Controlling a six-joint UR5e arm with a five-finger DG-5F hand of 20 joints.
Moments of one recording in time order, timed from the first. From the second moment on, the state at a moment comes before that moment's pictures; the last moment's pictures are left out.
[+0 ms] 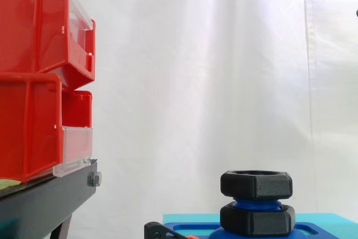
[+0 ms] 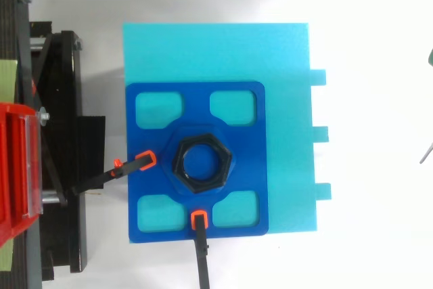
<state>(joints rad) -0.03 -1.60 -1.67 -3.09 -1.61 -0.49</state>
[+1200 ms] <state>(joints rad) 0.04 -1.88 -1.52 -2.85 -1.54 -0.65</state>
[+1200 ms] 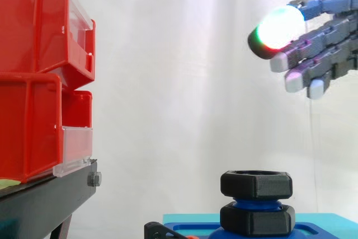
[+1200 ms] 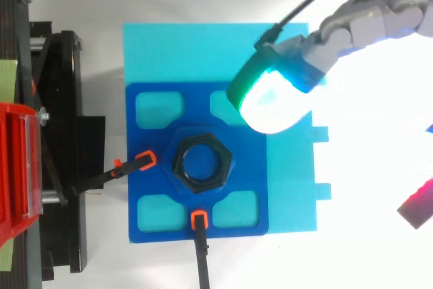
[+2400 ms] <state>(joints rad) 0.11 -2.10 -1.40 -2.71 -1.52 -1.01</state>
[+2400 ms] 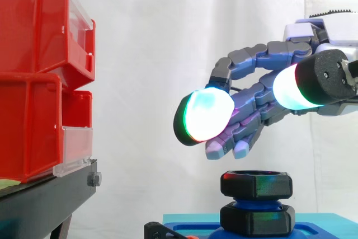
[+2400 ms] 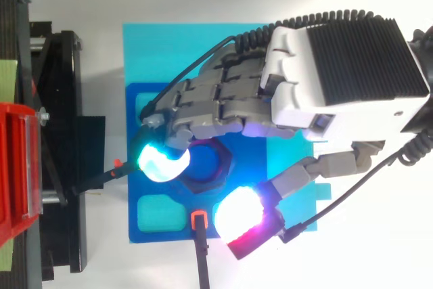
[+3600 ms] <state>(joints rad) 0.13 -2.17 -1.39 -2.60 -1.55 -1.19</state>
